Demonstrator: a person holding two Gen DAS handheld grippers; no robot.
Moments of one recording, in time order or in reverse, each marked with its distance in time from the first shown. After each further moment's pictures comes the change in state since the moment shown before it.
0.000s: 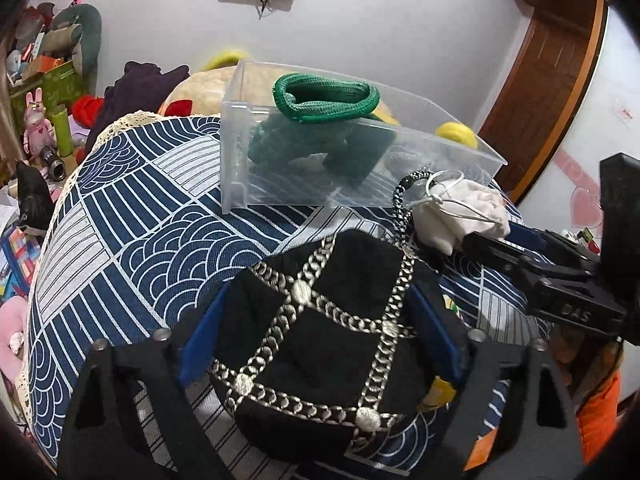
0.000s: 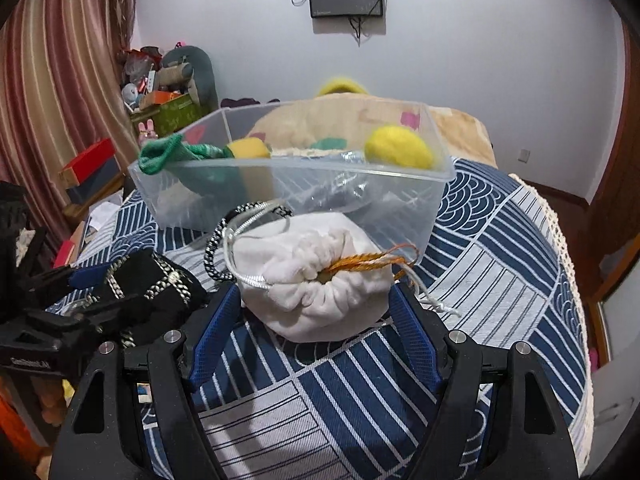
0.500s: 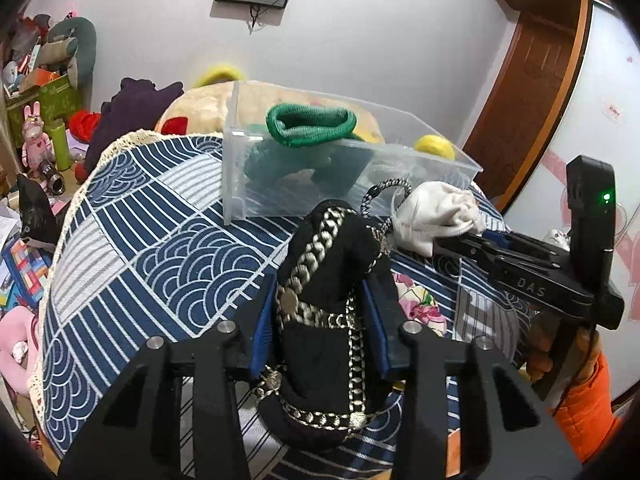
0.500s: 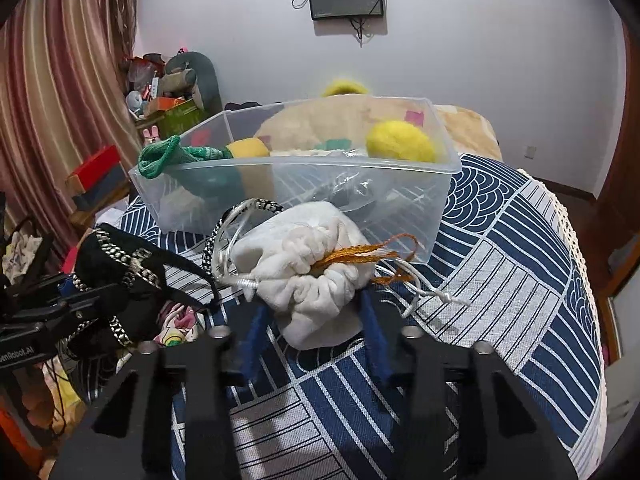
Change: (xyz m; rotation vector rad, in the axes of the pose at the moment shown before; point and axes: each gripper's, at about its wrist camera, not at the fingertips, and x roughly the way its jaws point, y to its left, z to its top) left arm -0.028 -0.005 -0.001 0.027 -0.048 -0.026; right arm -0.006 -0.010 -0.003 0.023 -0.019 0.040
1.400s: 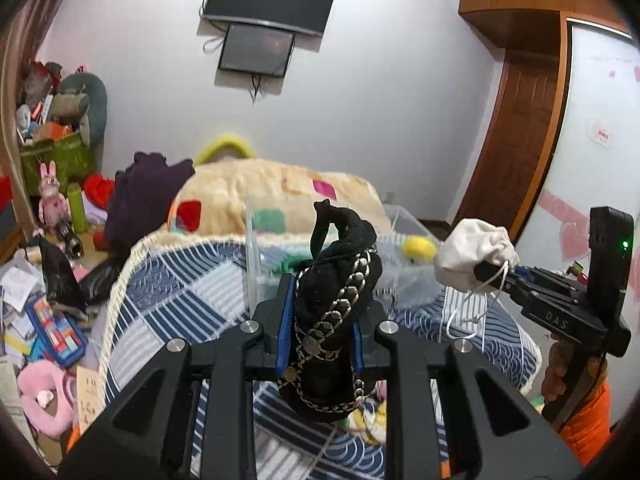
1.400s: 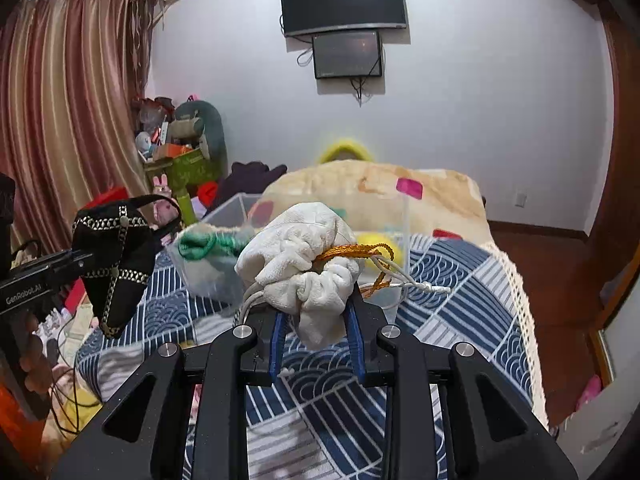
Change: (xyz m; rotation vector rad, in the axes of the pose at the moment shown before) left arm -0.066 -0.009 0.054 0.043 -0.227 0.029; right arm -0.060 0.008 0.035 -0.033 -0.200 -0.024
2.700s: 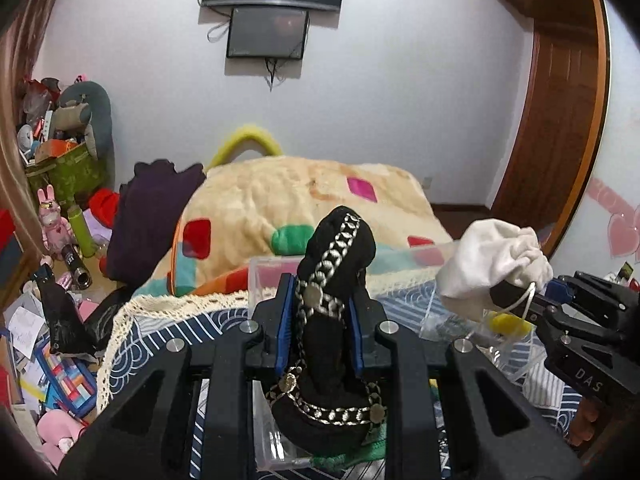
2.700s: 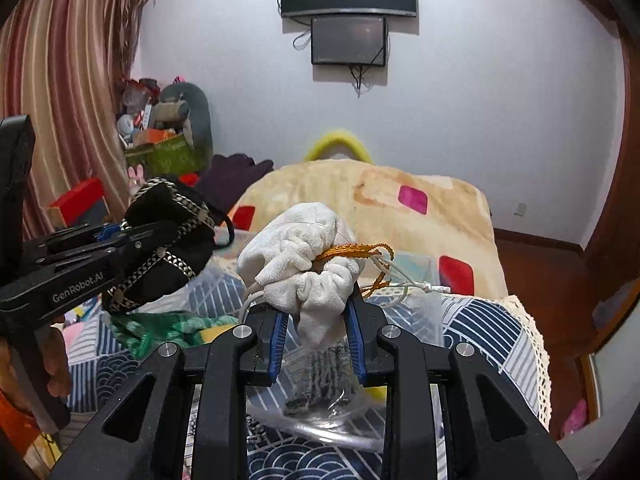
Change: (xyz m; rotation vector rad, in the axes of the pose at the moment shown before) left arm 0.139 0.016 0.067 0.054 0.076 0.129; right arm 0.096 0.007 0.052 -0.054 0.076 -0.049
